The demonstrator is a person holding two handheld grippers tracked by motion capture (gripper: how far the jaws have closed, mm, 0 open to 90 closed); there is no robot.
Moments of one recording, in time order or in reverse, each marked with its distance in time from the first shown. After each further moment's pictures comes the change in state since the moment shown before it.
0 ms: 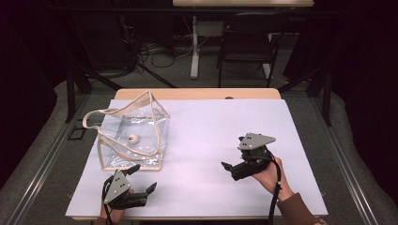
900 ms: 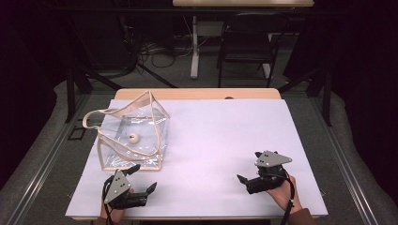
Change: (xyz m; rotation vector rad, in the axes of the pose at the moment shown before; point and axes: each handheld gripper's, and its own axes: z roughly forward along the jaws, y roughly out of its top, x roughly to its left) left arm 0.000 0.000 0.001 0.000 -0.003 -0.002; right arm -0.004 -0.076 -0.010 0.015 -0.065 0.068
